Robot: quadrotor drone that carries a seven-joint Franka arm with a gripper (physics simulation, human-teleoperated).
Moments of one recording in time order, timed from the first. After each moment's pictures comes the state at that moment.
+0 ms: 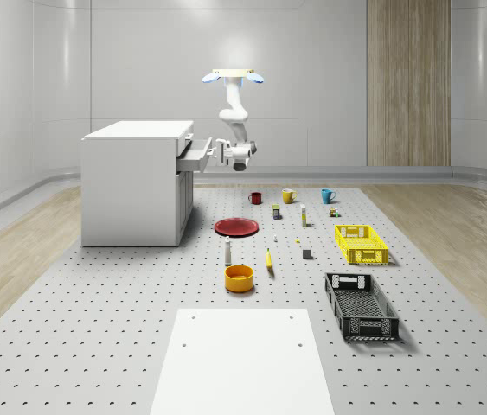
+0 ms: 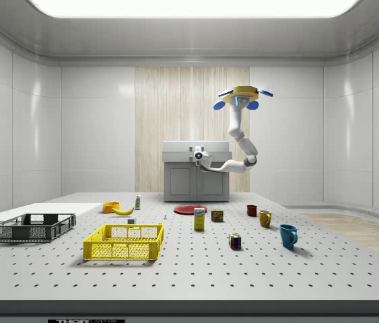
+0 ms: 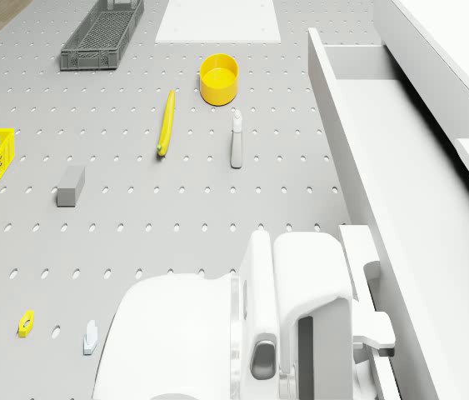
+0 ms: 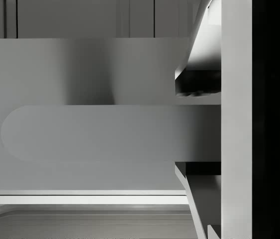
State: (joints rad) arm 0.47 -0.66 -0.49 -2.47 1.30 1.72 0.49
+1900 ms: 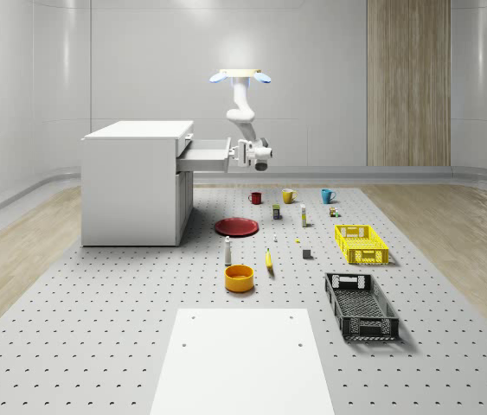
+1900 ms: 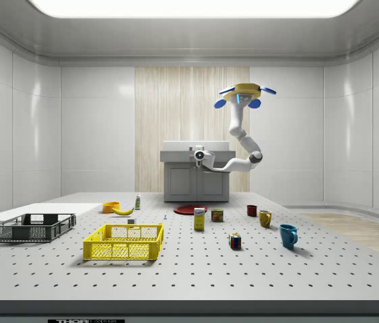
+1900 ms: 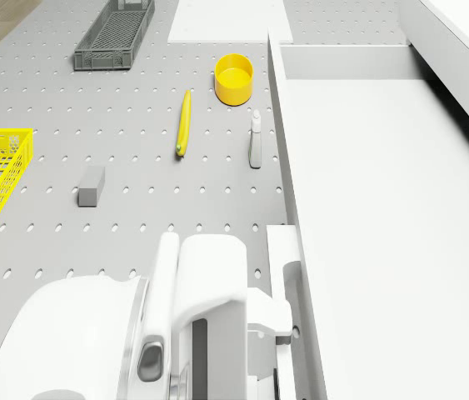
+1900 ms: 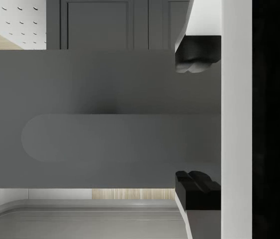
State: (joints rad) arm 0.56 -0.71 -0.78 -2.39 1.09 1.61 0.54
